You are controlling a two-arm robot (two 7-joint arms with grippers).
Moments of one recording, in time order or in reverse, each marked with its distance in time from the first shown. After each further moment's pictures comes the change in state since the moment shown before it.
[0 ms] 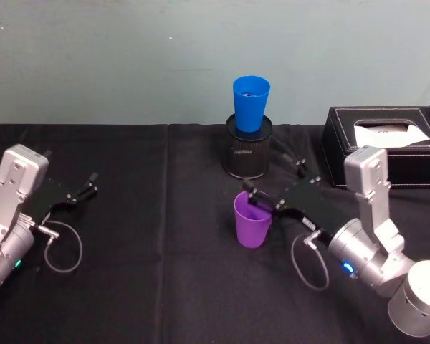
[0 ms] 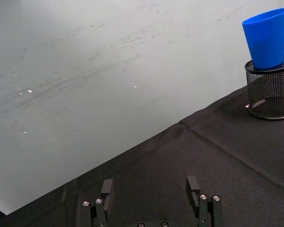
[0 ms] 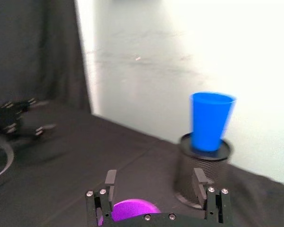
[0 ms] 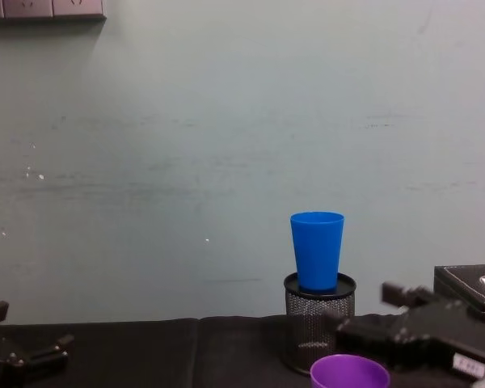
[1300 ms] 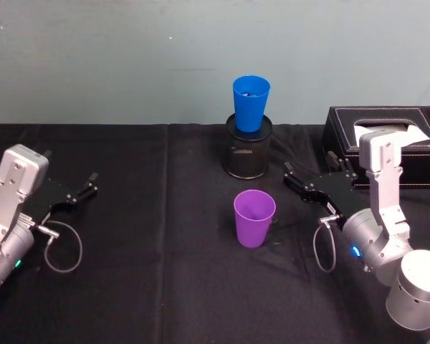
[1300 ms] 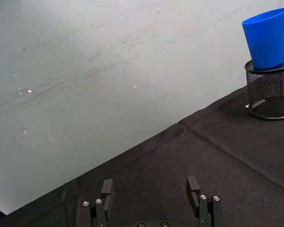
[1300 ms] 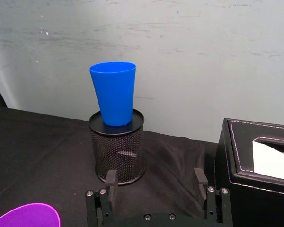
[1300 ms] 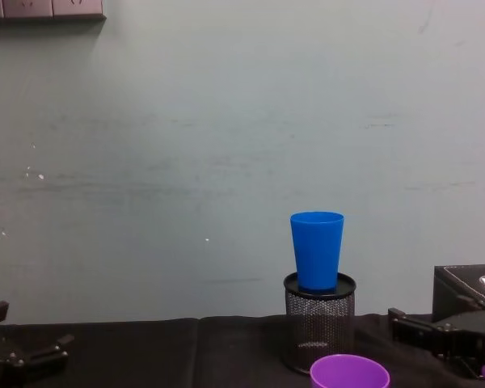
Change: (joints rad) left arm 0.000 0.000 0.000 0.000 0.000 0.000 0.000; right arm 0.005 -0.112 0.119 0.029 -0.108 0.166 -0.243
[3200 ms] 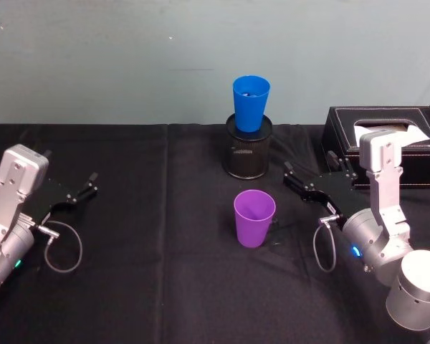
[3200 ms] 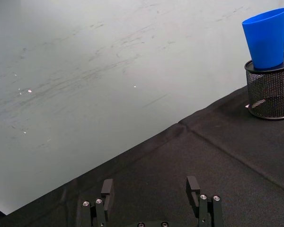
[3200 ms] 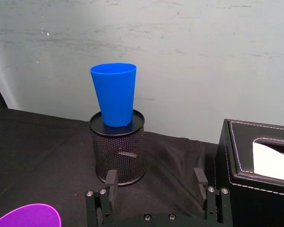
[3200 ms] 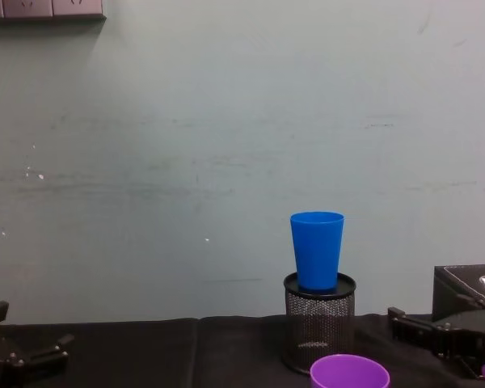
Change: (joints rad) left arm 0.000 0.000 0.000 0.000 0.000 0.000 0.000; right arm -0.001 0.002 -0.001 -0.001 0.002 -0.003 0.000
